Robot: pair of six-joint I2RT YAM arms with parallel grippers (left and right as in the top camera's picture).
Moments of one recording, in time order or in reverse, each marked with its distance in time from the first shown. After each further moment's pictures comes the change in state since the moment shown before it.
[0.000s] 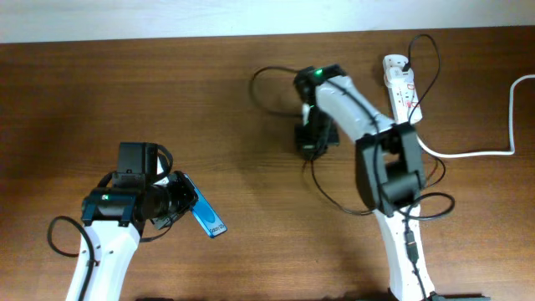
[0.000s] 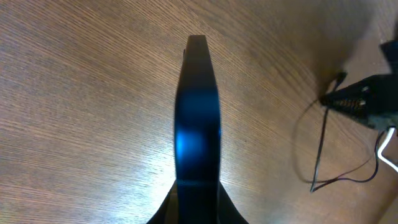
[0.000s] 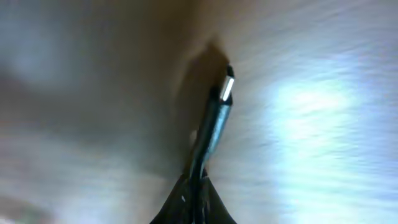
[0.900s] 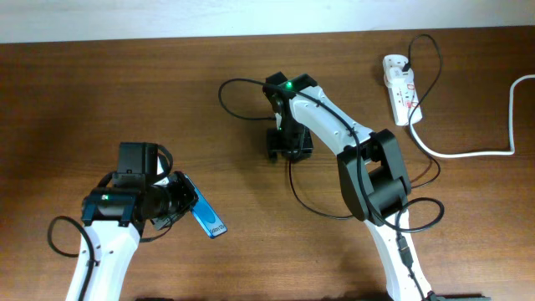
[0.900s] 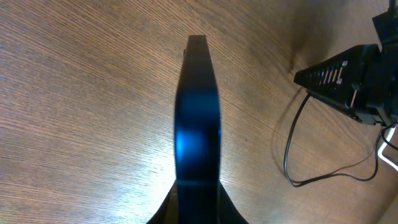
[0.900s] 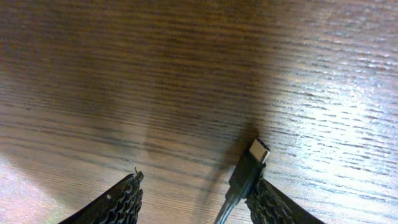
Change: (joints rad) left arm 0.000 0.000 0.000 -0.004 0.000 0.000; right arm 0.109 -0.012 0.000 0.123 -0.053 0.082
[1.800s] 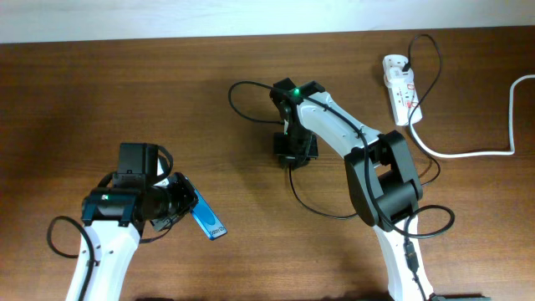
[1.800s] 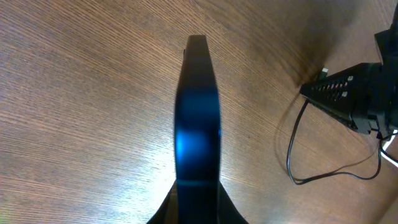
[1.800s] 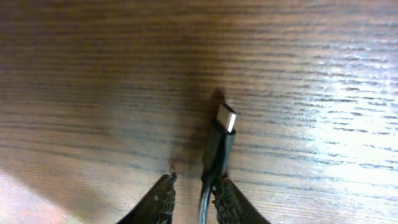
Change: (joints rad) left arm 0.000 0.000 0.000 -0.015 0.000 0.000; right arm -0.010 -0.079 -0.163 0.092 -0.019 0.113
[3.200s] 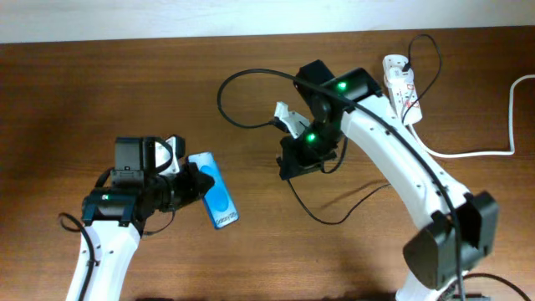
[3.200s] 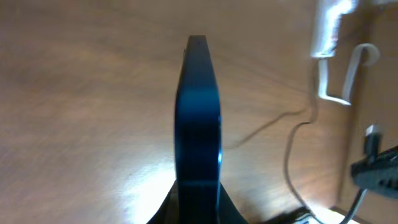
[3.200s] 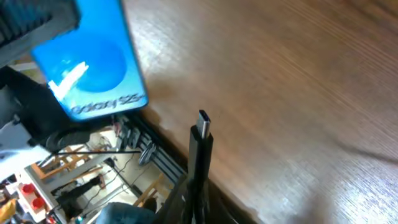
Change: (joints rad) left arm 0.000 0.000 -0.001 0.197 0.251 0.234; right arm 0.004 -0.489 -0.060 -0.307 -0.359 -0.509
